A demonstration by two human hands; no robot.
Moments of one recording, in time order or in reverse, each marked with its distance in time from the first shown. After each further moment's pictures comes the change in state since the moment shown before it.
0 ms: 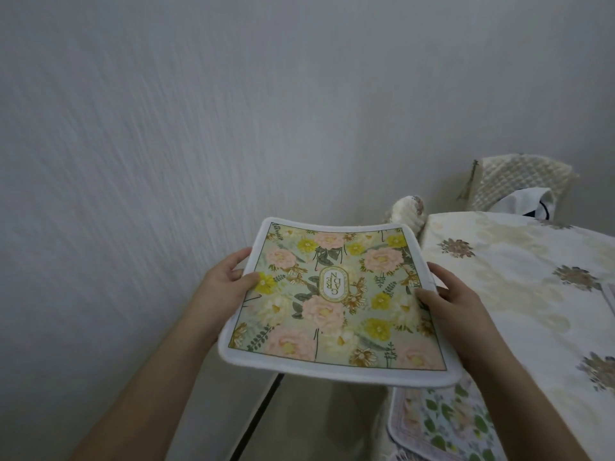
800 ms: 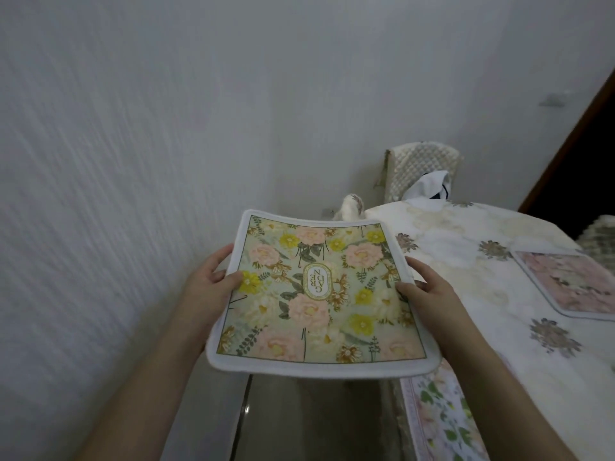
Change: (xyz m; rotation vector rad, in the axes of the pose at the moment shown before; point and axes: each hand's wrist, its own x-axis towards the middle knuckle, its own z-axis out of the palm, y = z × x) left_hand 0.241 0.001 0.008 -0.116 -0.324 -0.001; right_hand 0.123 -0.023 0.081 -0.021 0.320 0.127
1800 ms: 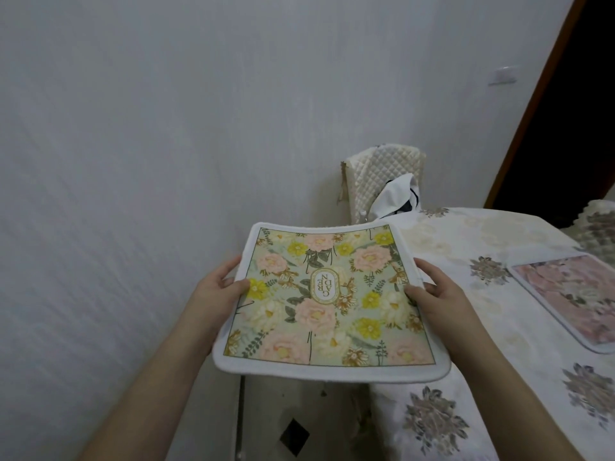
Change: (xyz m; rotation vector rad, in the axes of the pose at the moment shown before) left_hand 0.268 0.054 0.176 0.153 -0.198 -0.025; right_hand 0.250 0.004 -0.068 0.165 0.196 0.044
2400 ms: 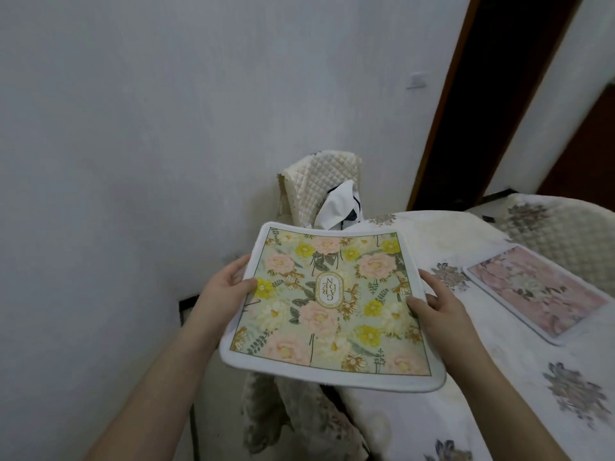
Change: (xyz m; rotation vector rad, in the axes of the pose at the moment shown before) left_hand 0.221 0.019 0.067 0.013 -0.396 -0.026; right_hand 0.110 0.000 0.027 -0.007 0.359 0.067
